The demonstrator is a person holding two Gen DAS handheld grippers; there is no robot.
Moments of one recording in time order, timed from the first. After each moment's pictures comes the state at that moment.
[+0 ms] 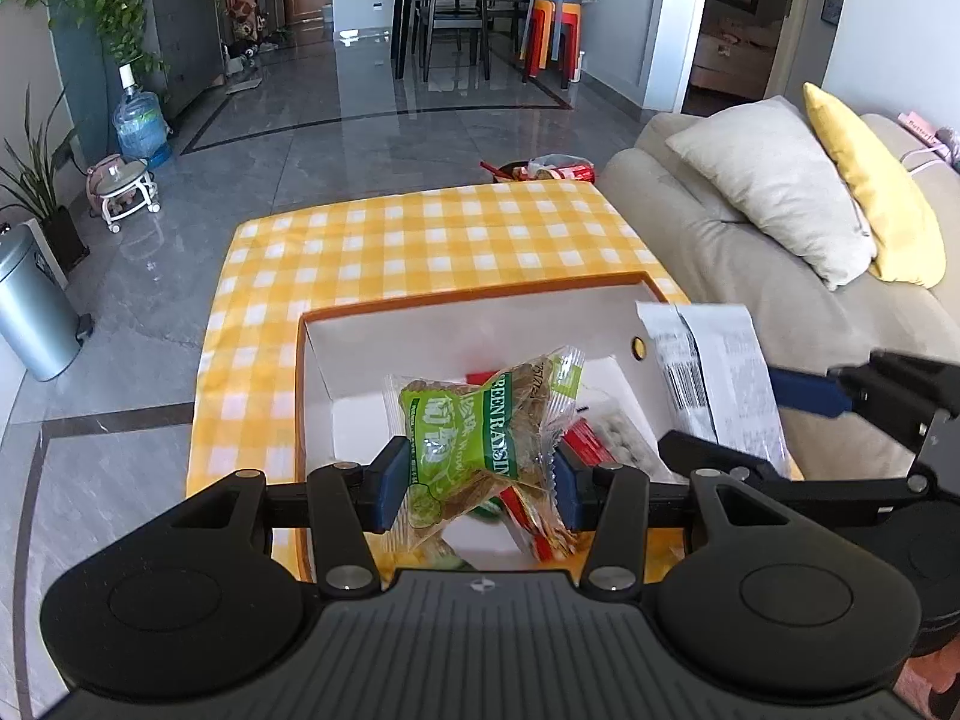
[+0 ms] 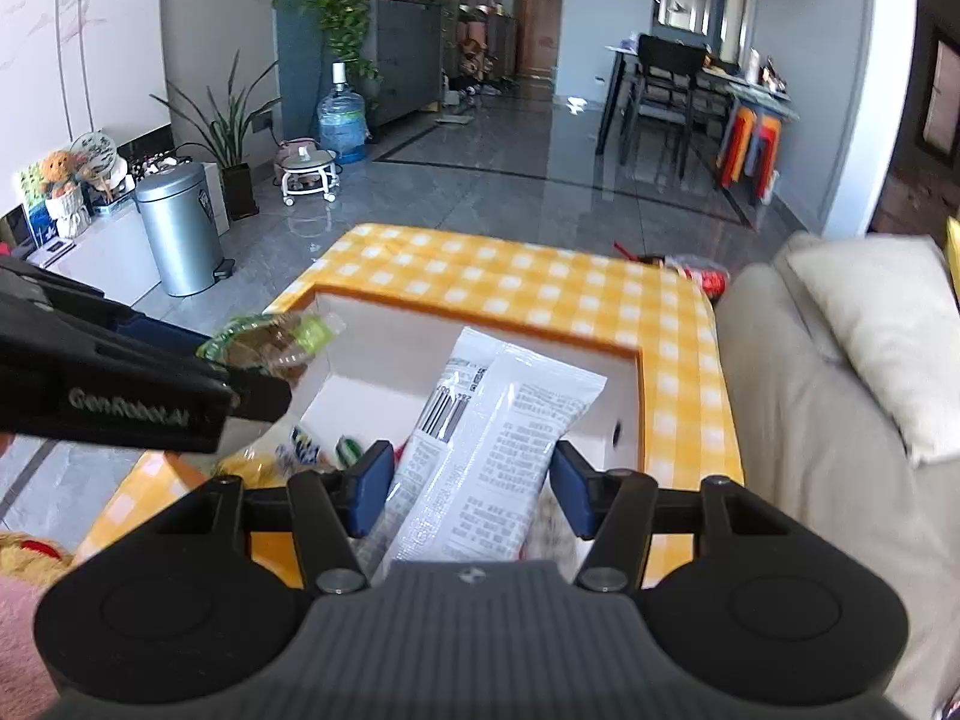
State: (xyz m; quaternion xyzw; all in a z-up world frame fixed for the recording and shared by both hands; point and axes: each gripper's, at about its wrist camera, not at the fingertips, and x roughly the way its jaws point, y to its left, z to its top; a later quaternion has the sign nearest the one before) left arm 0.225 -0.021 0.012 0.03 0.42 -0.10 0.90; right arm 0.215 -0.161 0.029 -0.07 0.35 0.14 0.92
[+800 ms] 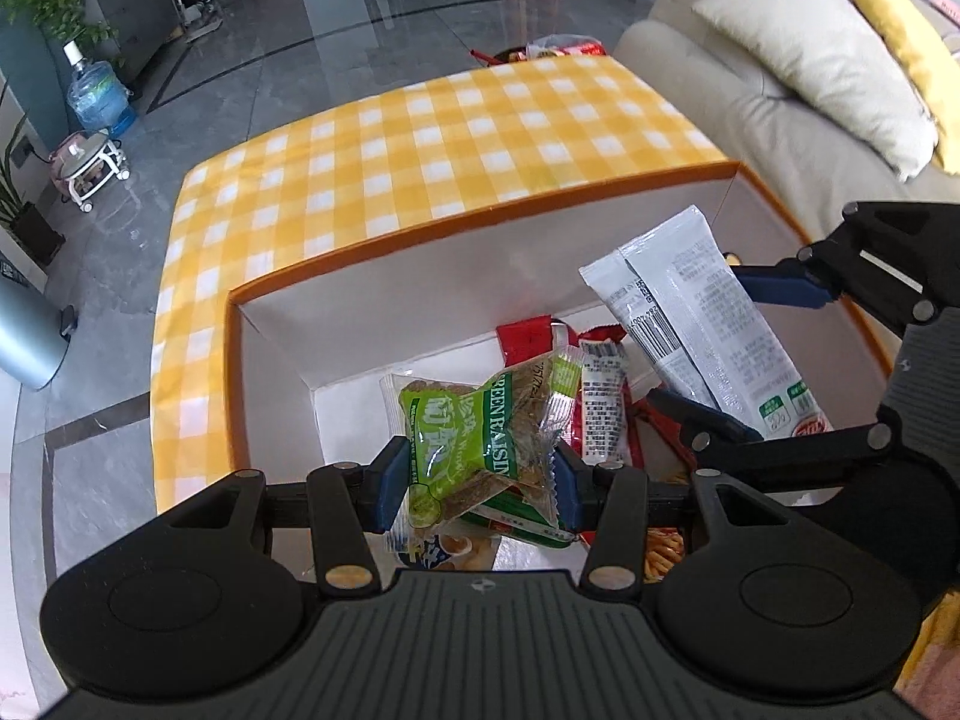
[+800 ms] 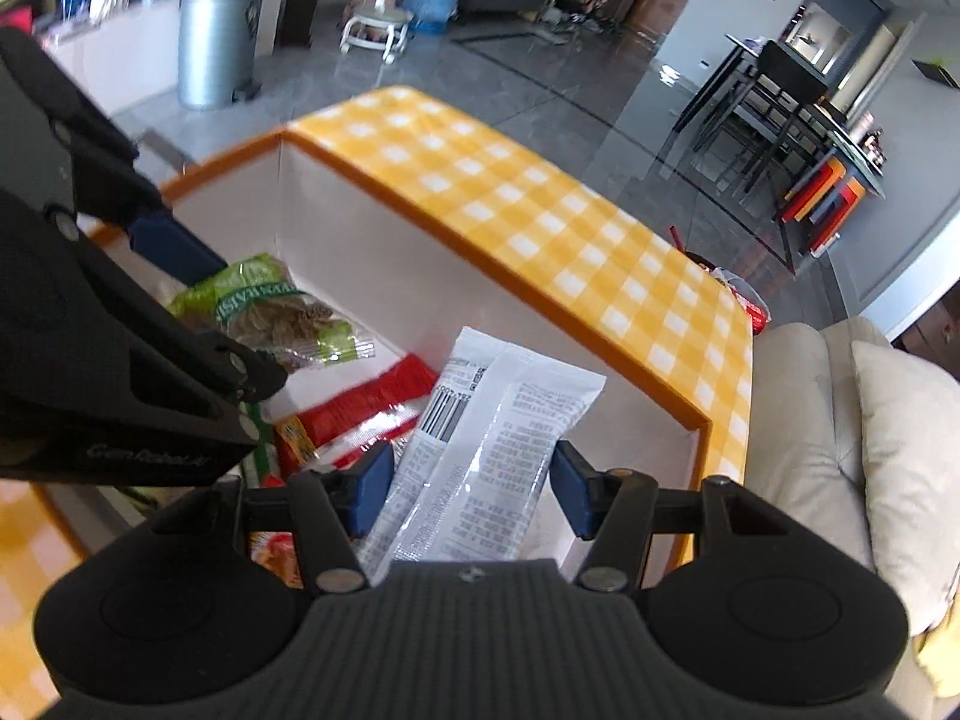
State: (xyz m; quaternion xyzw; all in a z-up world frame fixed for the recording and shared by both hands) left arm 0.312 -0.039 -0.070 0.11 0.51 -0.11 0.85; right arm 0.330 -0.116 -0.057 -0.26 0.41 0.17 0.85
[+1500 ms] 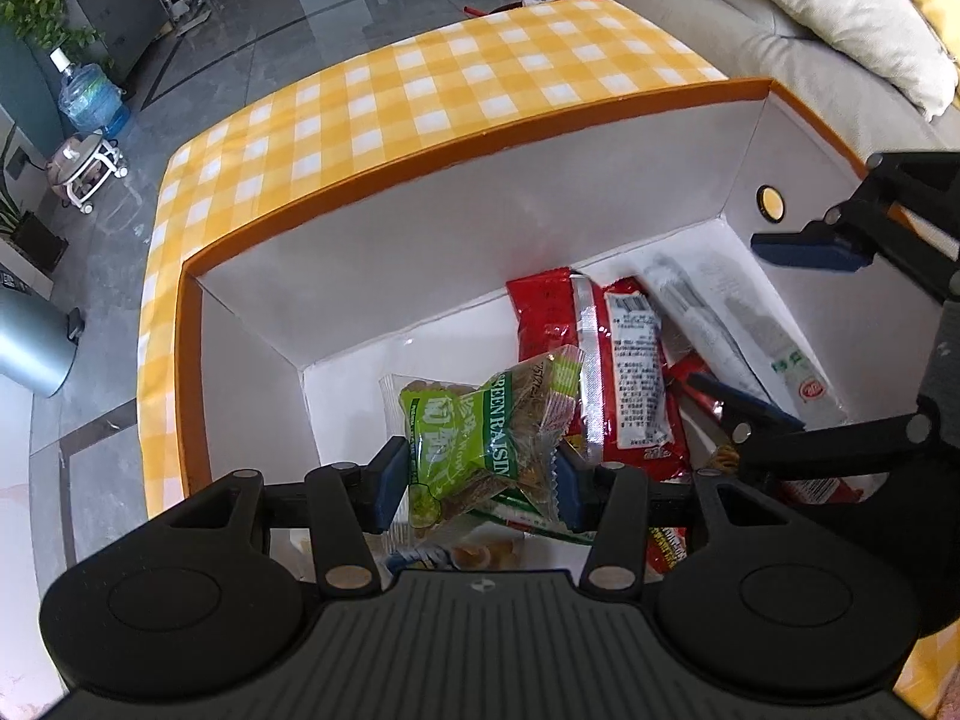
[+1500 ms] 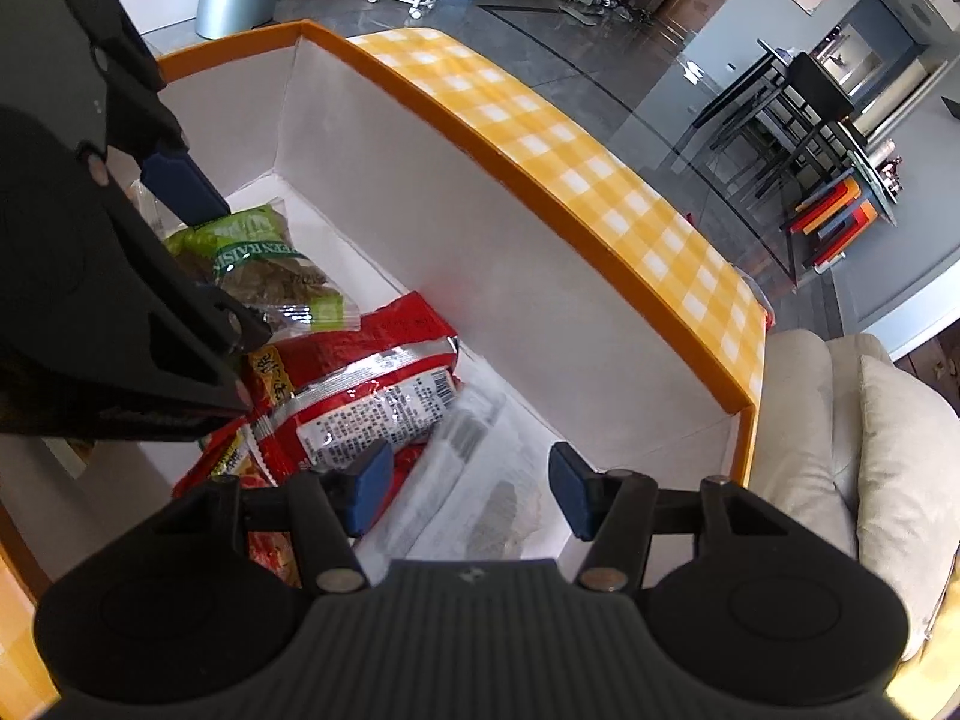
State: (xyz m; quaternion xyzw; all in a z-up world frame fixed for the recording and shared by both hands) left arm 0.324 -0.046 -0.104 0.15 0.53 -0.10 0.83; right arm 0.330 -0.115 -0.088 -0.32 0.42 0.18 0.83
